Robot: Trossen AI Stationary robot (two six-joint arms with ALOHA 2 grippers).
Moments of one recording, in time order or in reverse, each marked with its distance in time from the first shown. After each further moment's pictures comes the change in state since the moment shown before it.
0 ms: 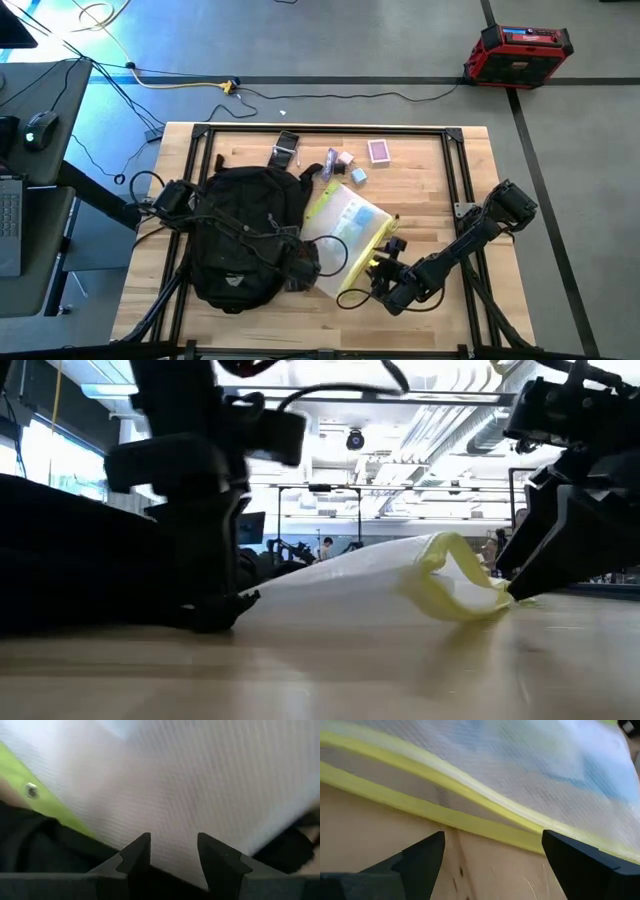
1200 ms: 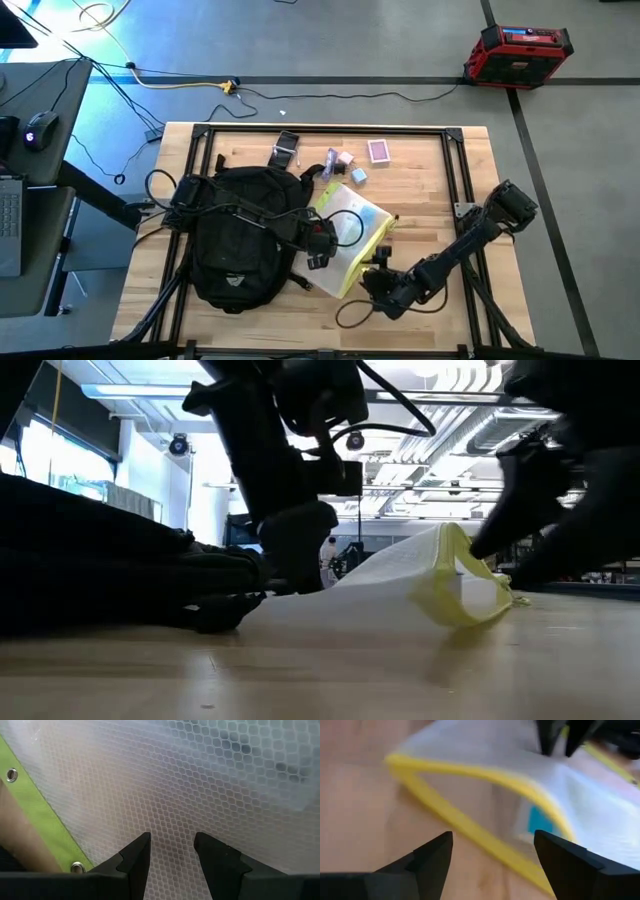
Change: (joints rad) left arm 0.174 0.093 0.009 0.229 -0.034 0.129; right arm 0.006 0.003 0.000 0.225 -0.047 -0.404
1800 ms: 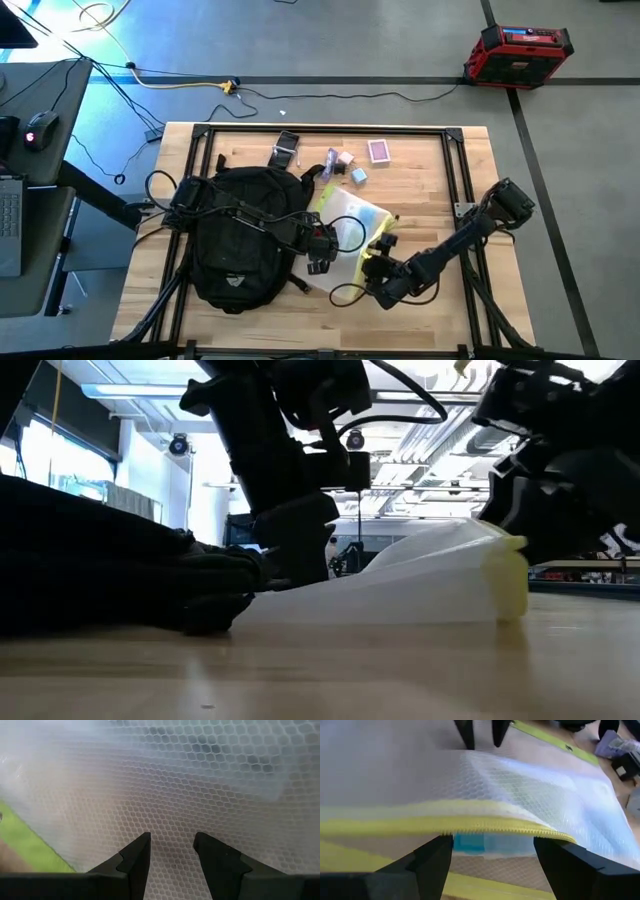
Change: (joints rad) left arm -0.027 0.003 -0.002 0.059 0.033 0.060; right arm -0.075 -0.002 0.000 -0.119 0.092 0.210
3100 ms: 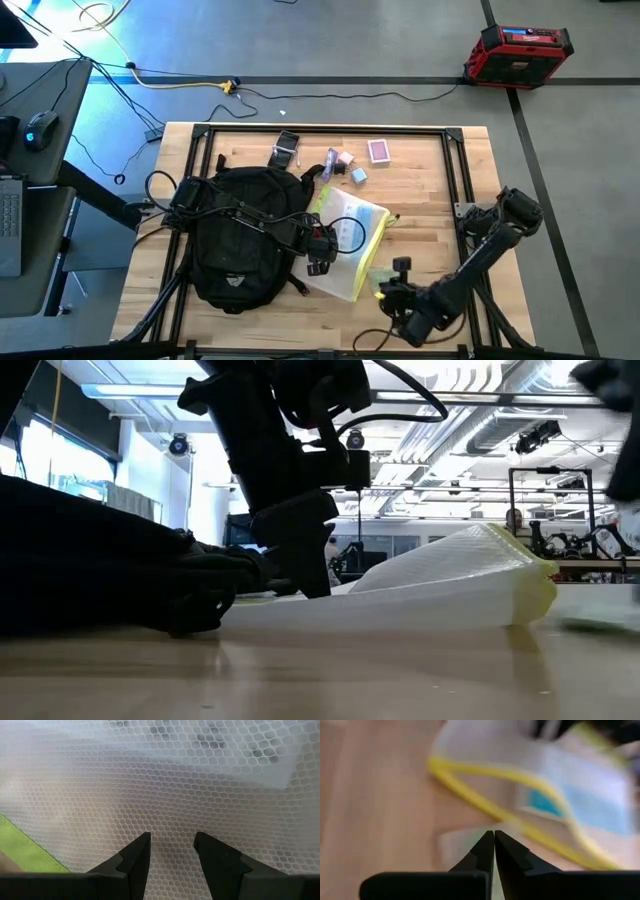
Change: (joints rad) left arm -0.006 0.000 0.000 -0.007 0.001 -0.008; right arm 0.249 0.000 0.297 -0.534 -0.085 0.046
